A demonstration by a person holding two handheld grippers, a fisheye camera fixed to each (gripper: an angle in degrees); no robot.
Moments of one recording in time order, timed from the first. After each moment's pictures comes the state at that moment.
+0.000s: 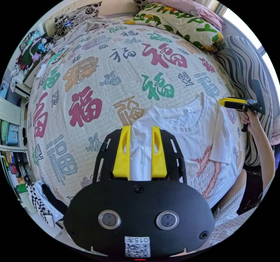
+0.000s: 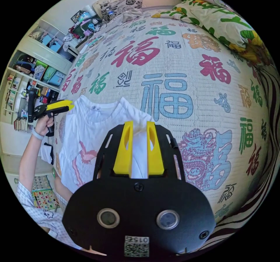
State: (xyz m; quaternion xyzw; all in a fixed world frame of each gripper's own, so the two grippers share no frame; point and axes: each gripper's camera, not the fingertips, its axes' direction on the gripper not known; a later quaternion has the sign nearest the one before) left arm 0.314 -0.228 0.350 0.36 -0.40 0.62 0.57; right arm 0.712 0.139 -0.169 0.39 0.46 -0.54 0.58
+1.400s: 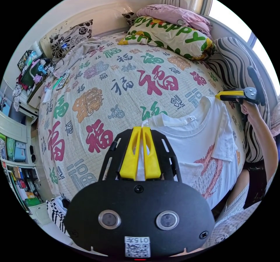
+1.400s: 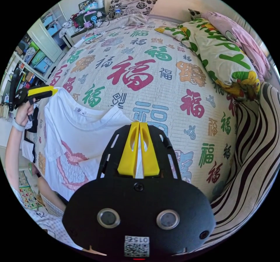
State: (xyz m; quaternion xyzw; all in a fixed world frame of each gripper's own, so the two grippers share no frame) left arm 0.306 -0.195 0.331 0.39 -0.39 0.66 0.51; right arm 0.672 0.150 -0.065 0.44 0.55 -0.53 0.48
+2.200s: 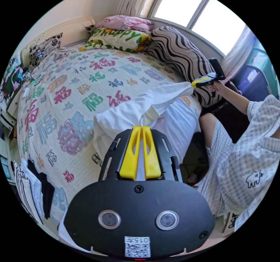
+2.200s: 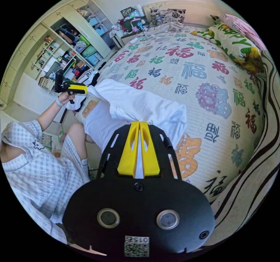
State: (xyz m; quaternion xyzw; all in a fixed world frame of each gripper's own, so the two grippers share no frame) left arm -0.112 -0.171 0.332 0.24 -0.33 0.79 0.47; right arm 1.030 0.214 -0.079 0.30 0.45 -0.66 0.51
